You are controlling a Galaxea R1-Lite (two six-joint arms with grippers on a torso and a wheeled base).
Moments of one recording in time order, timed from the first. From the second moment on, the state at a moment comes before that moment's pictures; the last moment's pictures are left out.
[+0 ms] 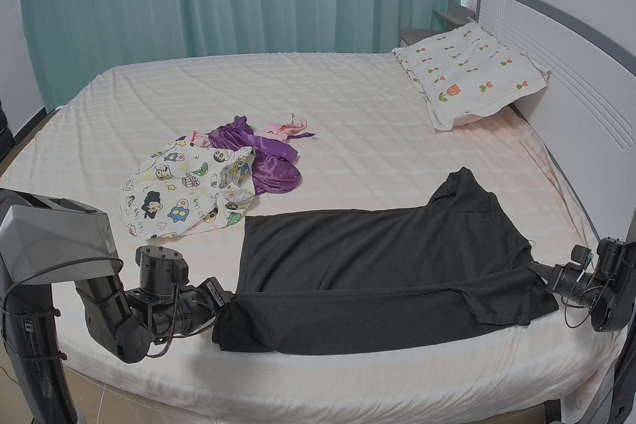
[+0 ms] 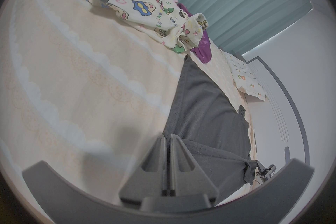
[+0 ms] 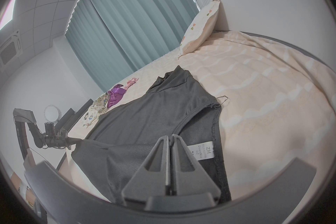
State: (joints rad) left arm -0.29 2.20 -0.44 -1.15 -0.12 -0.85; right arm -0.40 2.29 -0.30 -1.55 0.74 0.17
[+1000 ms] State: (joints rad) left arm -0.24 2.21 -0.46 -1.17 -0.13 -1.00; right arm -0.35 2.19 -0.30 -1.55 0.46 0.50
